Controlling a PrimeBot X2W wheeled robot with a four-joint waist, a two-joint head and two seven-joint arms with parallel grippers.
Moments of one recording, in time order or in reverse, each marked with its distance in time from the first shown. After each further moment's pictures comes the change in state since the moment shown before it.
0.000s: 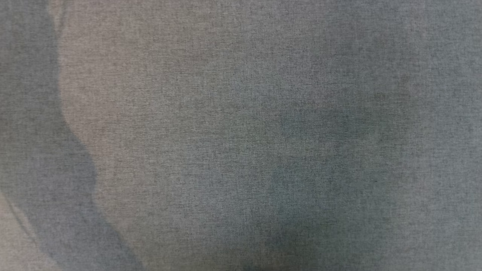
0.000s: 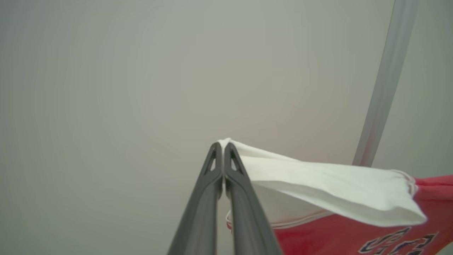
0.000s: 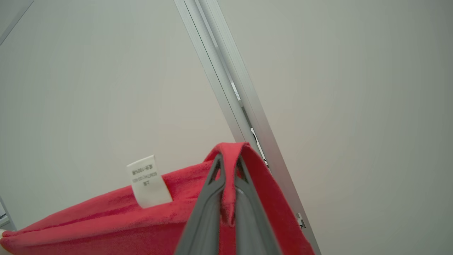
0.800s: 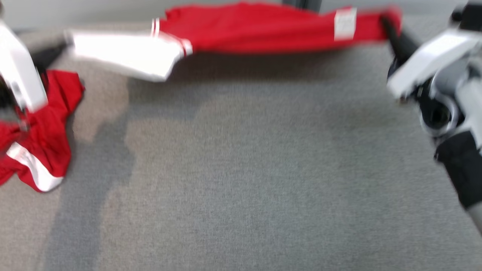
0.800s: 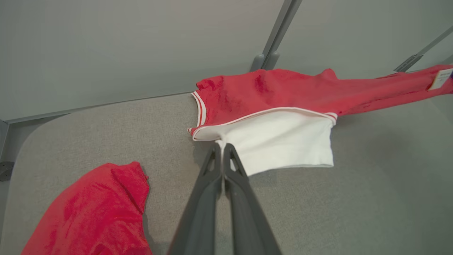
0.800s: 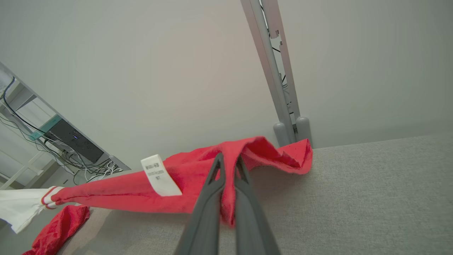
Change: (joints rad) left arm 0.719 0.223 -0.483 -0.295 -0.501 0.000 0.452; right arm 0.771 -0.218 0.443 -0.093 0.423 0.000 0.264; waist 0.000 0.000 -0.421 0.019
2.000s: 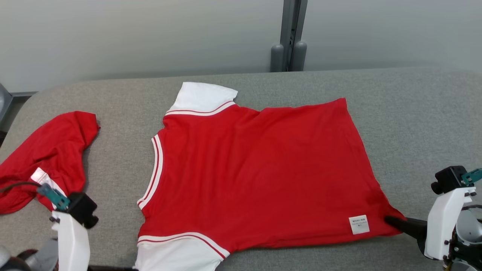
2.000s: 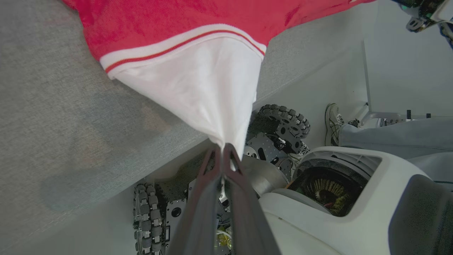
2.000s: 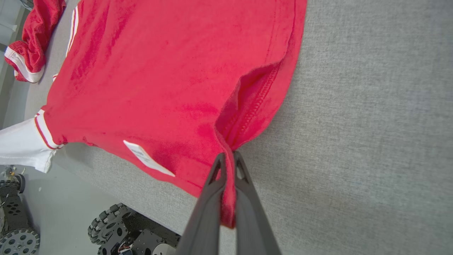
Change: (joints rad) left arm 0.666 0.342 -0.146 -0.705 -0.371 0.098 0.235; right arm 0.695 -0.398 0.109 -0.500 0.240 0.000 0.491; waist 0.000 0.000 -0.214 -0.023
